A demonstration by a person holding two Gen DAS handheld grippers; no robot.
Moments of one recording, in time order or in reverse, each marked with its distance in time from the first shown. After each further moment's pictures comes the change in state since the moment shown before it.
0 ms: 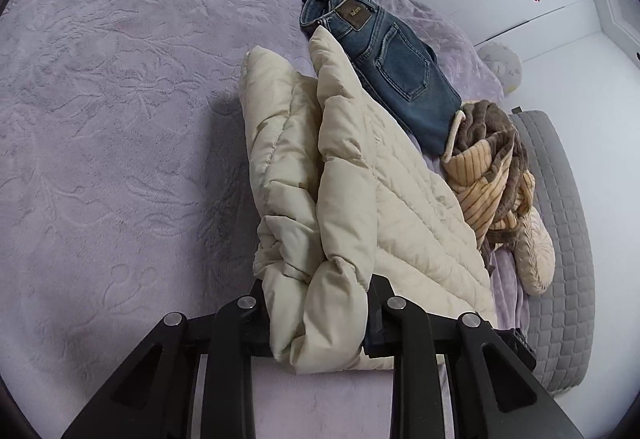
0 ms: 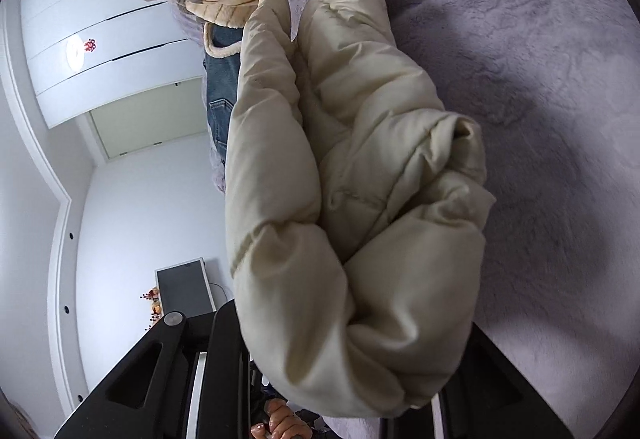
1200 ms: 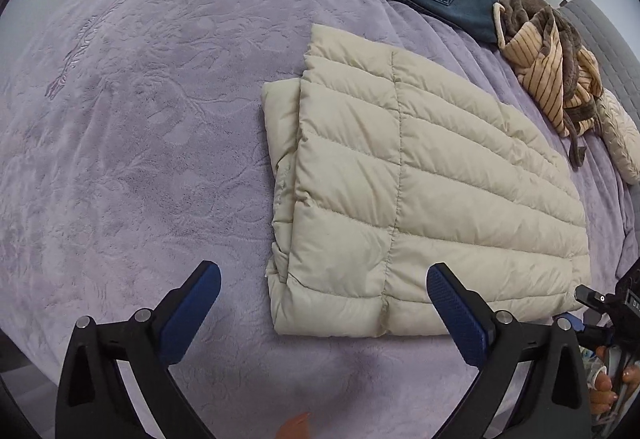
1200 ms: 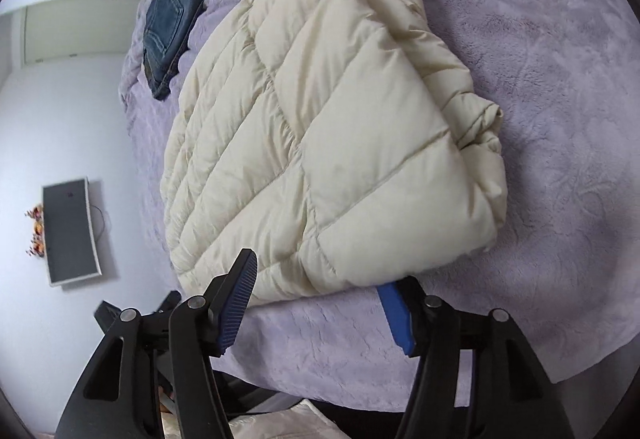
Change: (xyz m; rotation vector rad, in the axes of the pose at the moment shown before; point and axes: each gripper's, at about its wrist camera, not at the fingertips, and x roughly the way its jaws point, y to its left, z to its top) left arm -0.068 0.013 -0.087 0.267 0.125 0.427; right arm -0.039 0.029 -0.093 -0.241 0.152 -0.497
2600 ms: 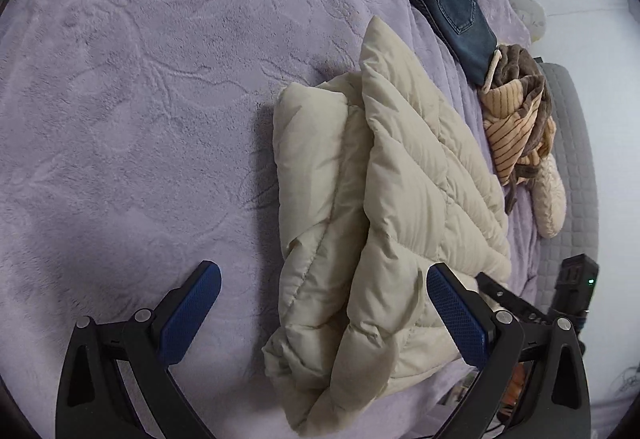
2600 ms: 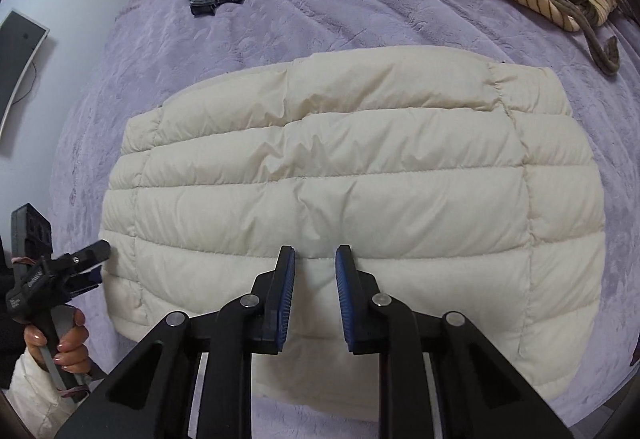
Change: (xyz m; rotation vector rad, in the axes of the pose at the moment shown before) left arm 0.087 0.072 0.059 -0.235 0.168 -0.462; right arm 0.074 0.139 -0.008 -0.539 -0.051 -0.420
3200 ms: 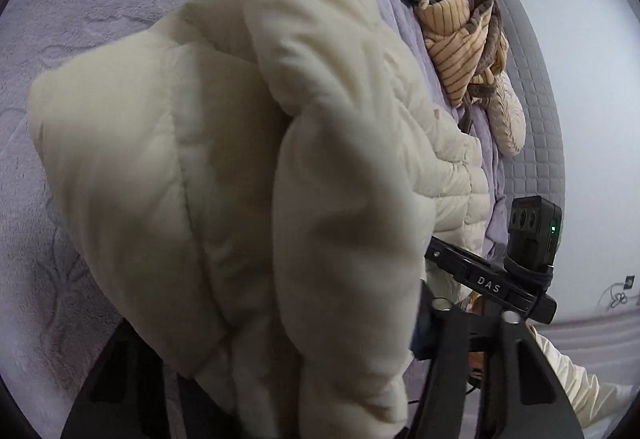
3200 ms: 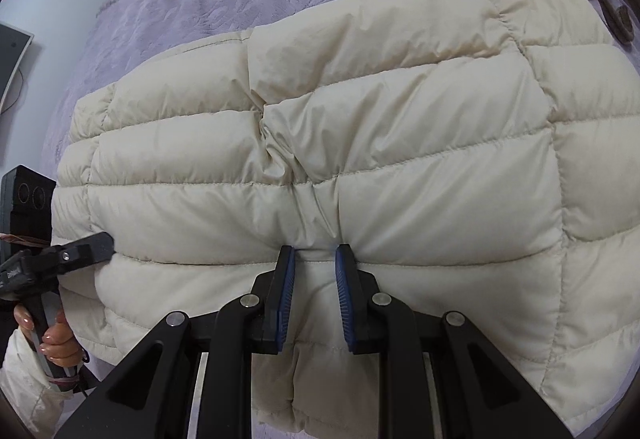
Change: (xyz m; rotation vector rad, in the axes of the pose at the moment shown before) left arm 0.071 -0.061 0.017 0.231 0.239 -0.145; right arm 0.039 -0.017 -0.002 0.054 0.048 0.018
